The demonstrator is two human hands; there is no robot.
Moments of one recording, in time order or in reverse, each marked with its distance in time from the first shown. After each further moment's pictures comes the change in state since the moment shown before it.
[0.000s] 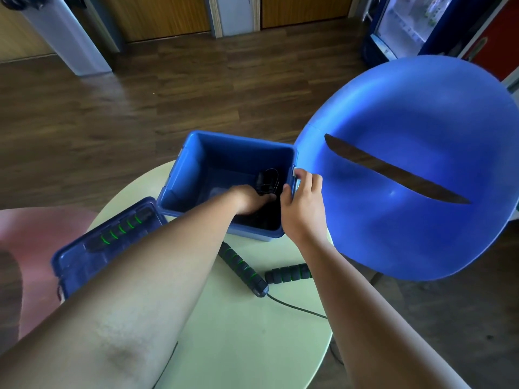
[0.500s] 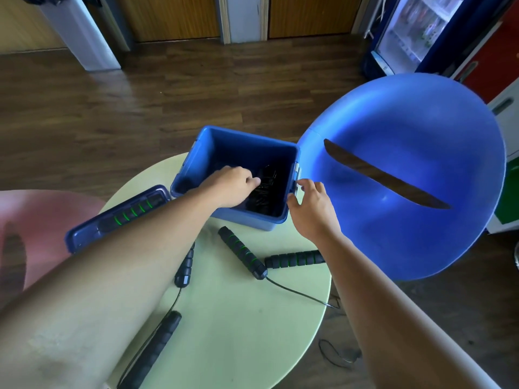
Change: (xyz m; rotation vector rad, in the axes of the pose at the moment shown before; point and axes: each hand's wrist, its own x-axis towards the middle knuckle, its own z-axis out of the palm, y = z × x) left_hand -0.047 -0.043 -0.020 -0.026 0.307 0.268; right_hand -0.020 -0.002 -0.040 -0.186 -0.226 0.017
